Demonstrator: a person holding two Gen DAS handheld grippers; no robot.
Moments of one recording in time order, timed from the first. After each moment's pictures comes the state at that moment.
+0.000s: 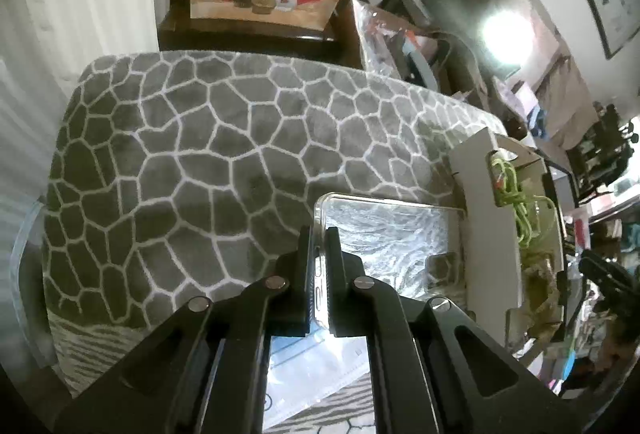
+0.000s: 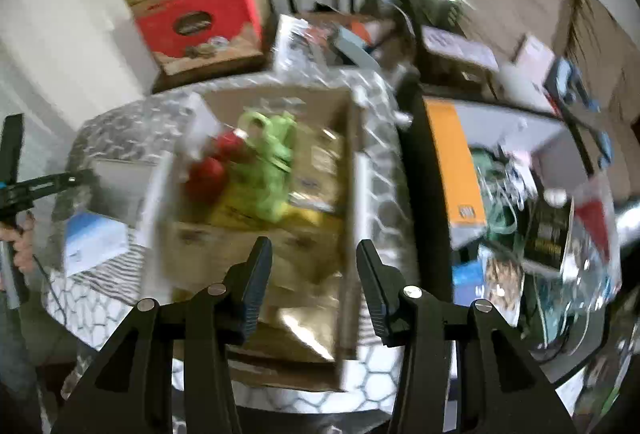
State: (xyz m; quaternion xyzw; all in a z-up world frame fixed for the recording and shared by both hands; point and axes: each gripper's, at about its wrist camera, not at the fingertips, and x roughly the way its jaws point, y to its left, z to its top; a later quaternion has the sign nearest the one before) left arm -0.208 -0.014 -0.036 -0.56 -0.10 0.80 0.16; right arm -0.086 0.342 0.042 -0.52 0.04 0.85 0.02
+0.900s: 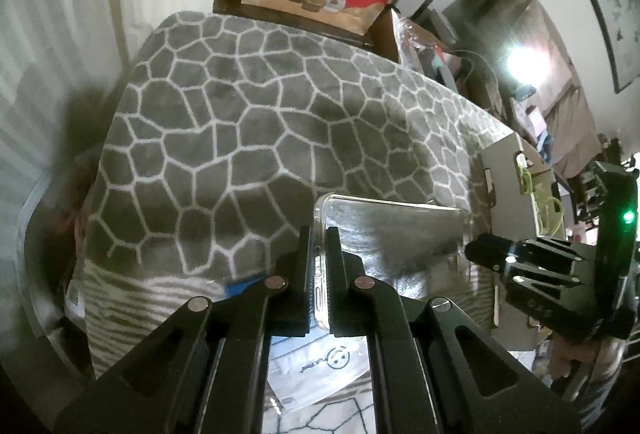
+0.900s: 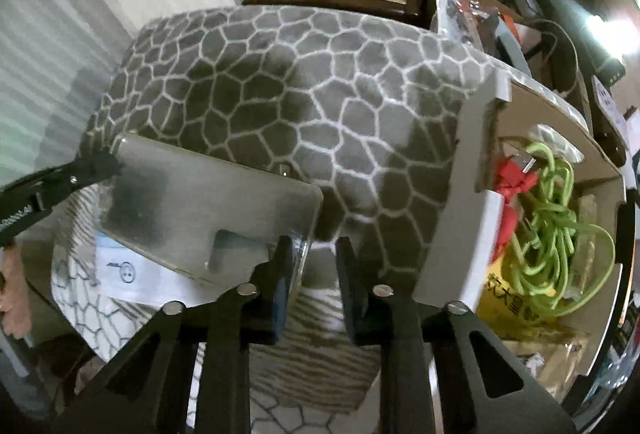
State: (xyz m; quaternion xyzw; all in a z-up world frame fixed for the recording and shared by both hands) left arm -0.177 -0.086 -0.054 -0.56 -0.15 0.80 0.13; right arm -0.186 0.145 -0.047 -0.61 -0.05 0.79 -0.10
